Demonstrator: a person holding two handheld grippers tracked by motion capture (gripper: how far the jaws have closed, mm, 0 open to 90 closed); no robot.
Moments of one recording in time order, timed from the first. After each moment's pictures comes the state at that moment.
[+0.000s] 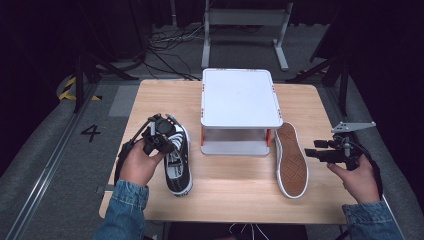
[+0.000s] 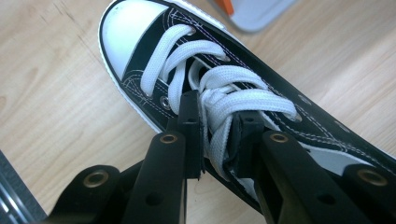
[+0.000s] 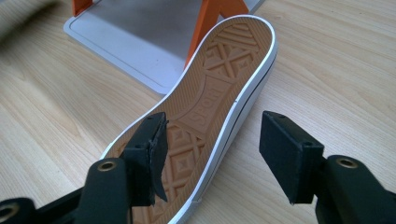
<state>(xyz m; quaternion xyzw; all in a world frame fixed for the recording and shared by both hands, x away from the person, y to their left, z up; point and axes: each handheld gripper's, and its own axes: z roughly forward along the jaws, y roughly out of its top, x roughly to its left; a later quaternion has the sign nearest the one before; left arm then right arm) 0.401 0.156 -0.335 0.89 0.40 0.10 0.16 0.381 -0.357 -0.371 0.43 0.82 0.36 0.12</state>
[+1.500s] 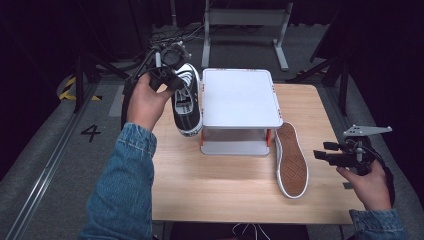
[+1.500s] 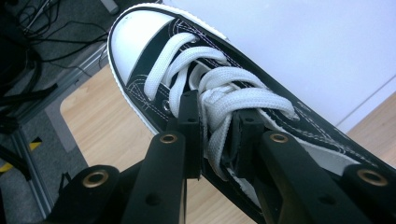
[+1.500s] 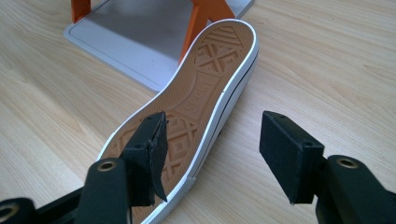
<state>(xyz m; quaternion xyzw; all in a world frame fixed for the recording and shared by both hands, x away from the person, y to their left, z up) 0.474 0.122 -0.197 0.88 0.38 0.20 0.22 0.360 -0.373 -0.359 0.44 0.81 0.37 0.14</state>
